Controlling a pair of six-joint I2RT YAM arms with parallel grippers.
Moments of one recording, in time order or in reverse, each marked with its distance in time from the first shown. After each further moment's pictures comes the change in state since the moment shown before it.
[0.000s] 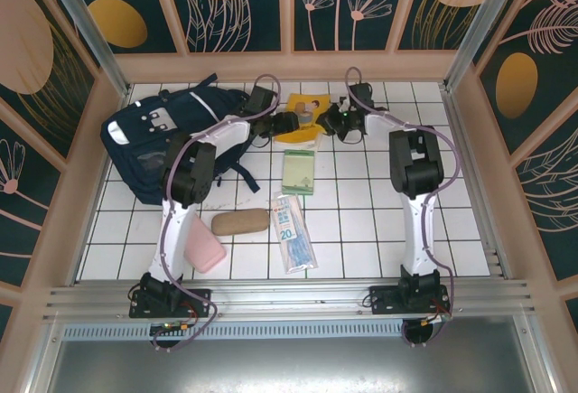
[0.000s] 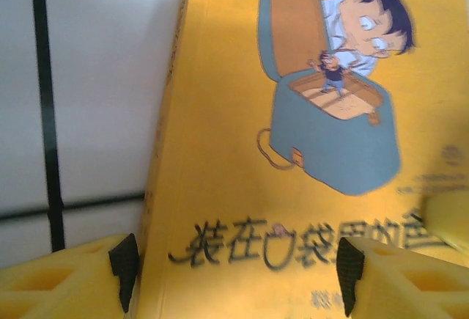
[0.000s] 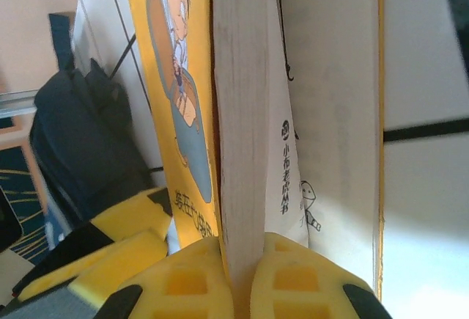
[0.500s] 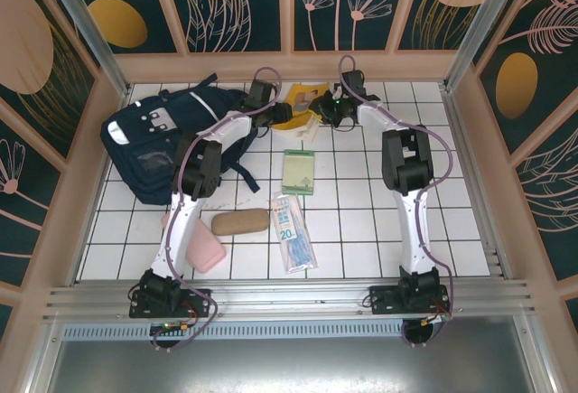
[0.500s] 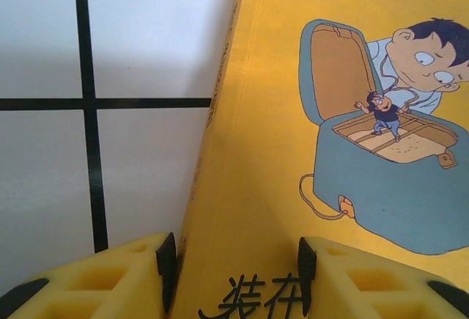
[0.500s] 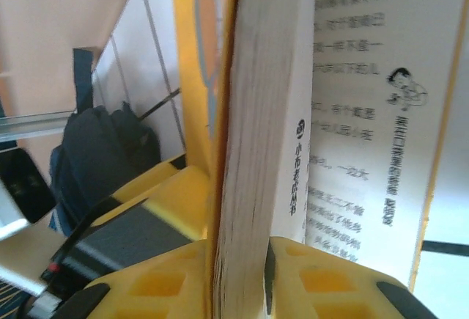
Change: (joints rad) left arm 0.033 0.224 0.283 0.024 -0.076 0.122; right arm 0.044 0.118 0.279 -0.120 0.108 -0.013
